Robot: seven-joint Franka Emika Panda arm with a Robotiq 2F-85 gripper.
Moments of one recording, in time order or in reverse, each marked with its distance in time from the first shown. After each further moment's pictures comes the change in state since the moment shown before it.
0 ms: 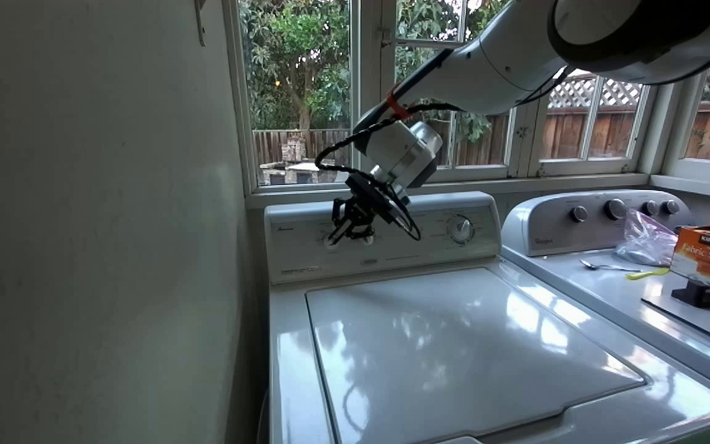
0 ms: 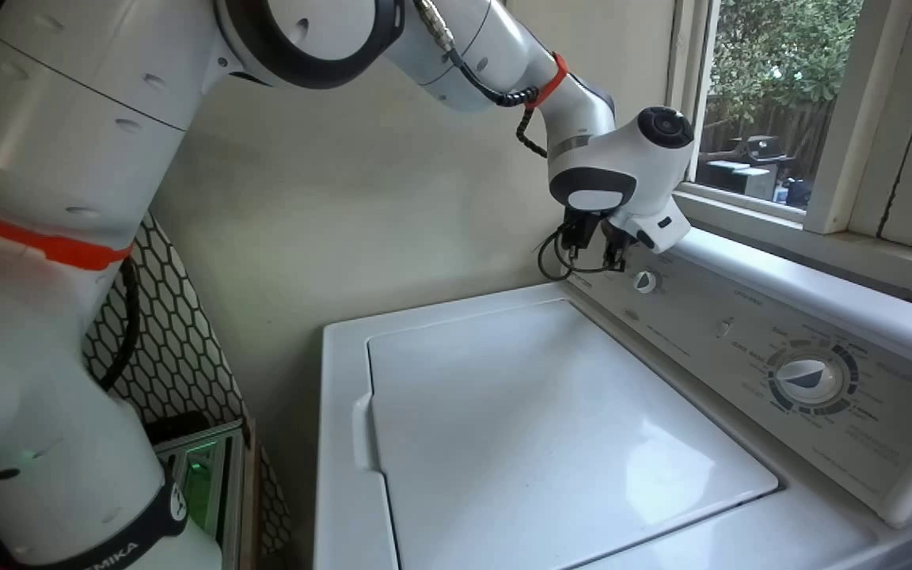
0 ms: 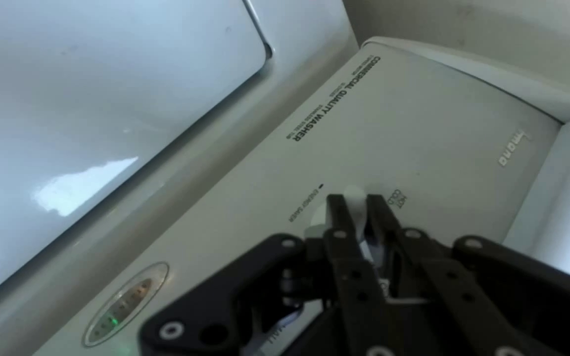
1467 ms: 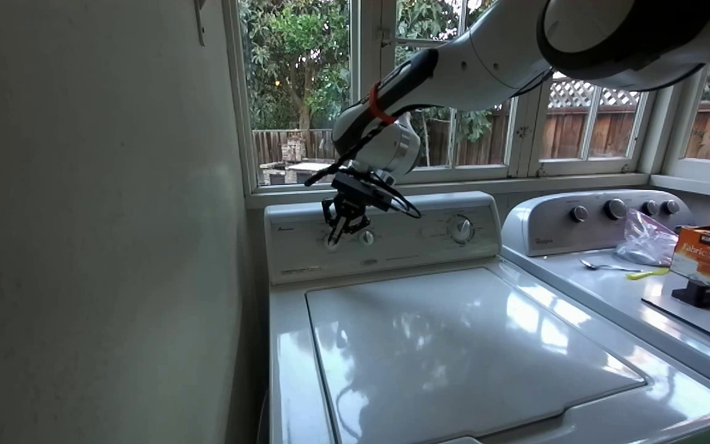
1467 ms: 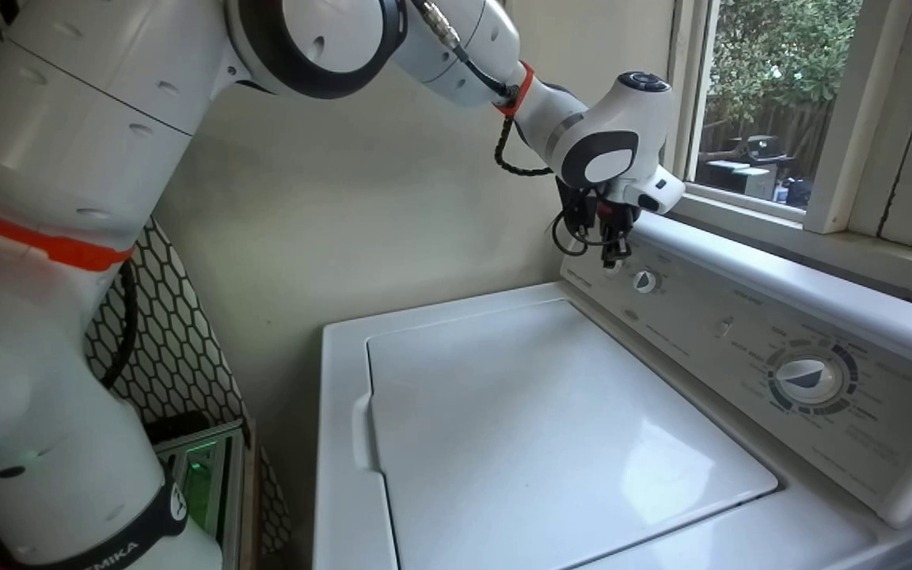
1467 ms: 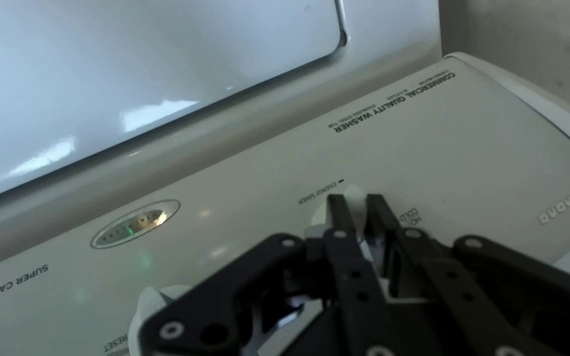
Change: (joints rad) arm 0.042 0.027 -0.003 0.109 -0.492 -0.075 0.207
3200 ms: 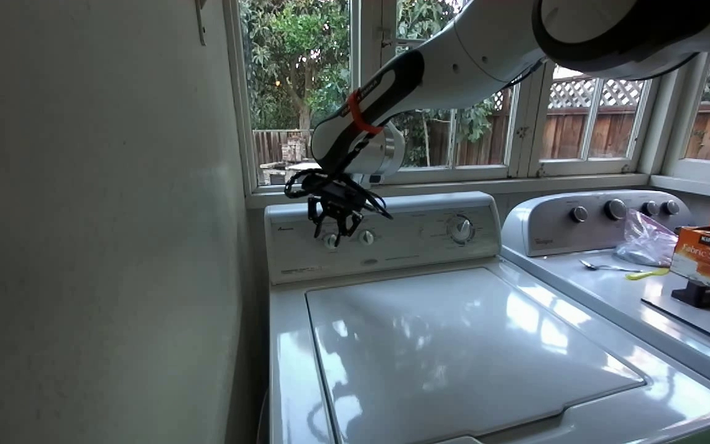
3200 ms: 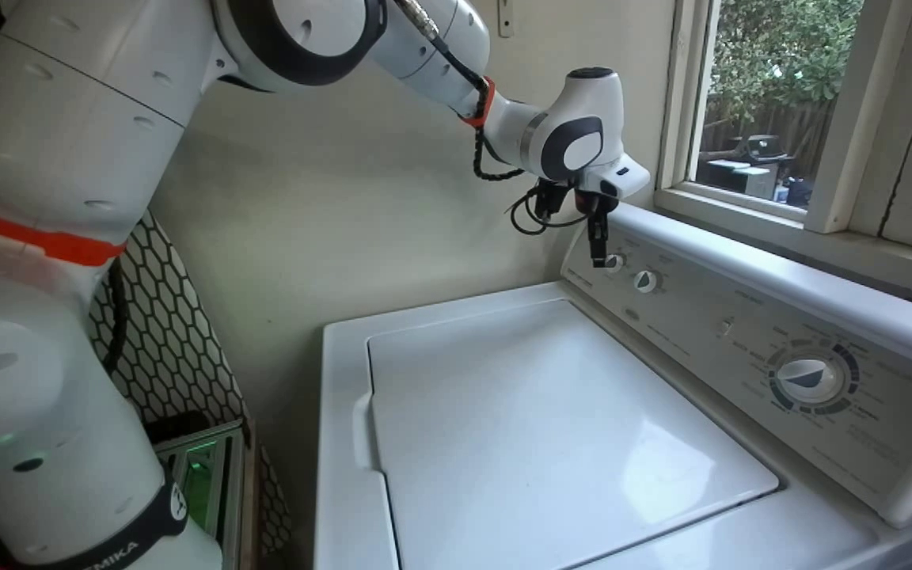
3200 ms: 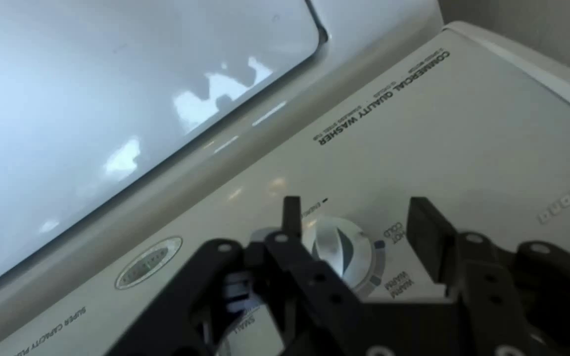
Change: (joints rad) arm 0.132 -0.028 -0.075 -0.041 -0.214 0.075 0.450
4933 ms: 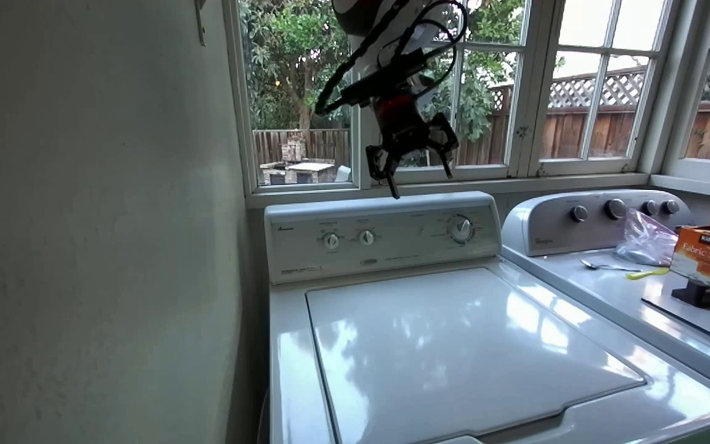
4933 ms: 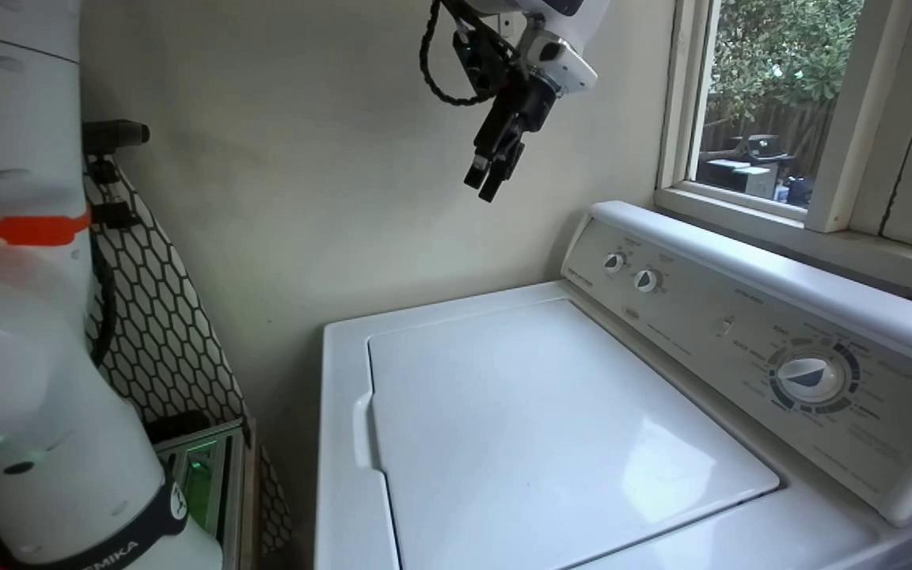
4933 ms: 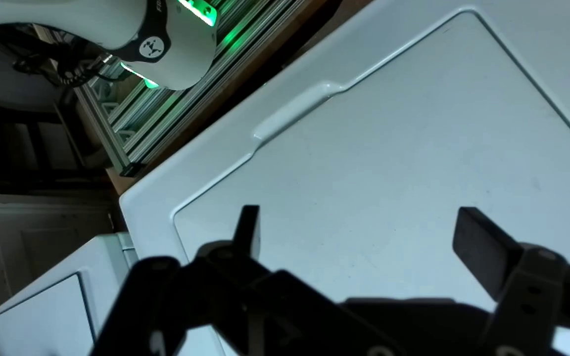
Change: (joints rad) arm -0.066 -0.355 0.050 0.012 -0.107 -1.285 0.190
